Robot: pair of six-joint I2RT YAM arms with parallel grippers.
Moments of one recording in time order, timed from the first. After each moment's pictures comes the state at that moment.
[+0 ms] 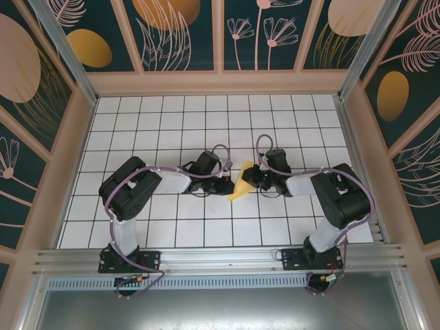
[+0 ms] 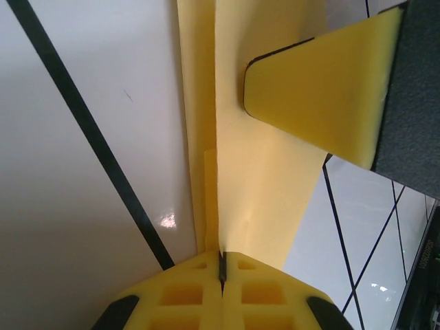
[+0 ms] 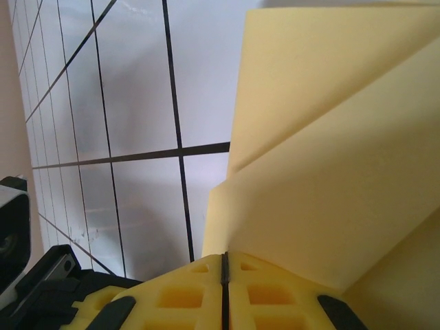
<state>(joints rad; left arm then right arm) -0.74 1.92 0.91 0.13 0.54 -0.63 0.44 1.66 0.56 0.33 -0.50 0.86</state>
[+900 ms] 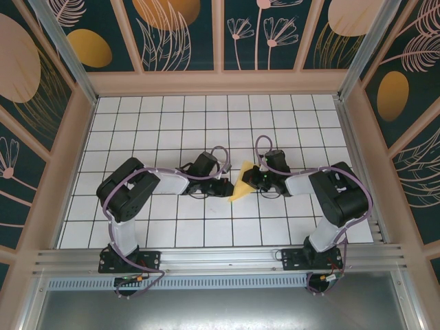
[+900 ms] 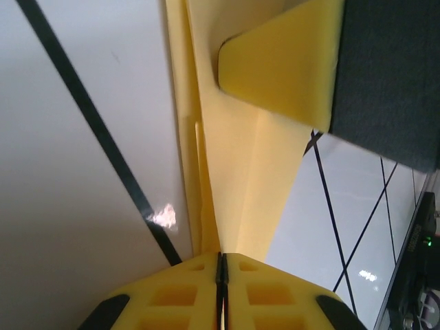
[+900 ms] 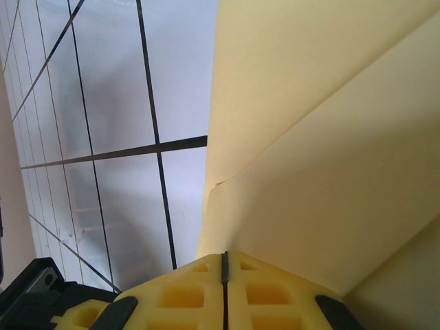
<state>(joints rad) -0.74 1.89 0.87 0.15 0.58 -0.64 0.44 1.68 0.57 0.31 -0.49 0.85</state>
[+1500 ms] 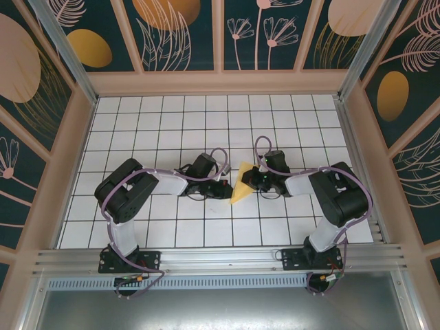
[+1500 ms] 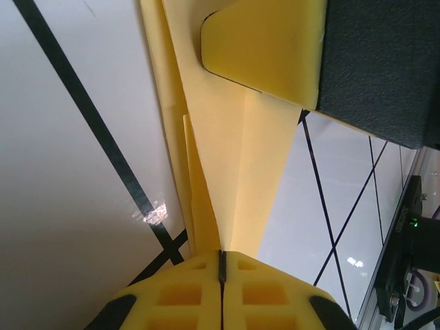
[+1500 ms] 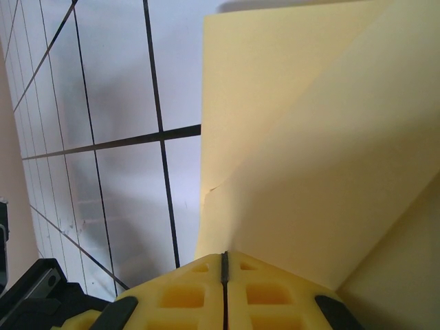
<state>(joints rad) -0.74 1.88 0.85 0.15 0.62 -0.63 0.44 1.68 0.56 0.31 -0.51 0.84</state>
